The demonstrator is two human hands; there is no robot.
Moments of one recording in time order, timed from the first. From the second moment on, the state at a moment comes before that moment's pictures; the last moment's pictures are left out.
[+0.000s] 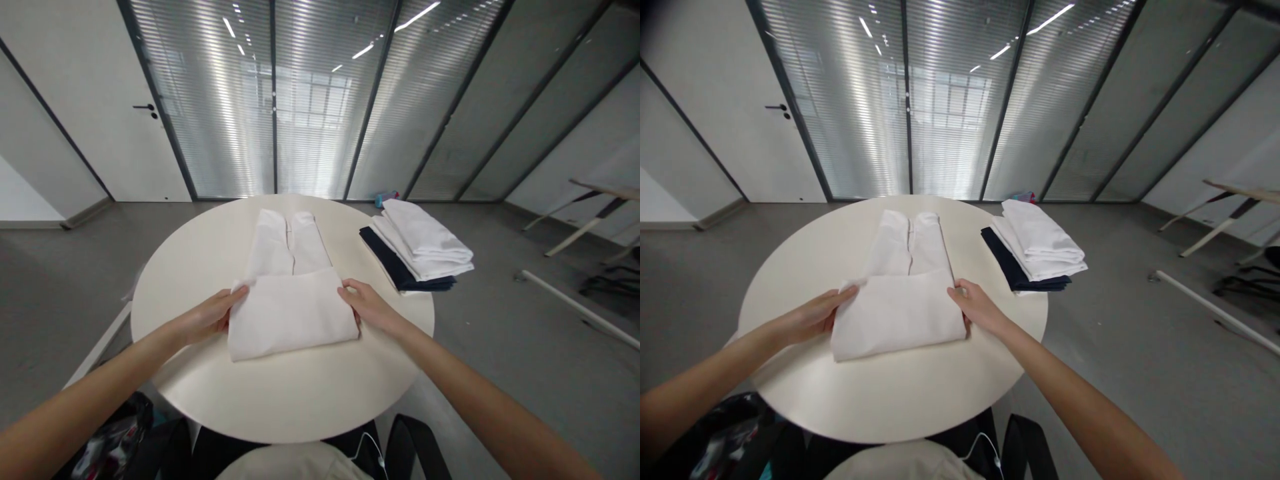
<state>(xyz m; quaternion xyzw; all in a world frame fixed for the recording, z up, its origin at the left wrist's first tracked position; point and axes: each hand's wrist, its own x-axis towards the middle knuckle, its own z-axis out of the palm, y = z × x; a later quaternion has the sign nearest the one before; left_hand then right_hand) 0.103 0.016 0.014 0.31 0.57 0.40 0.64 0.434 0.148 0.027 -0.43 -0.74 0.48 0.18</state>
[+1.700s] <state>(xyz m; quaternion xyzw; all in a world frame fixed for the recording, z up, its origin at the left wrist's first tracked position) 0.114 0.054 -0.002 0.76 0.63 0.14 0.09 0.433 0.126 0.009 -0.28 -0.96 0.01 0.10</state>
